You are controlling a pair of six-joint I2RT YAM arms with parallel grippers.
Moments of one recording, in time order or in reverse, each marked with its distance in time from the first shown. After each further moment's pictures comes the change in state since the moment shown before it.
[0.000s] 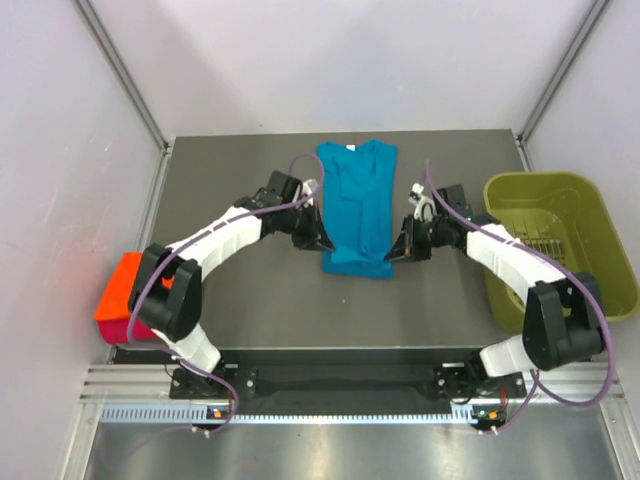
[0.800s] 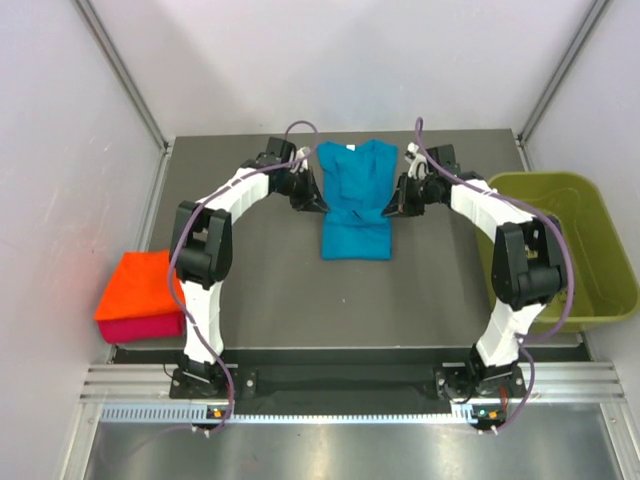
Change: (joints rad) left arm 0.187 0.449 0.483 -0.068 0.068 0.117; right arm -0.080 0.408 0.428 0.055 0.071 -0.092
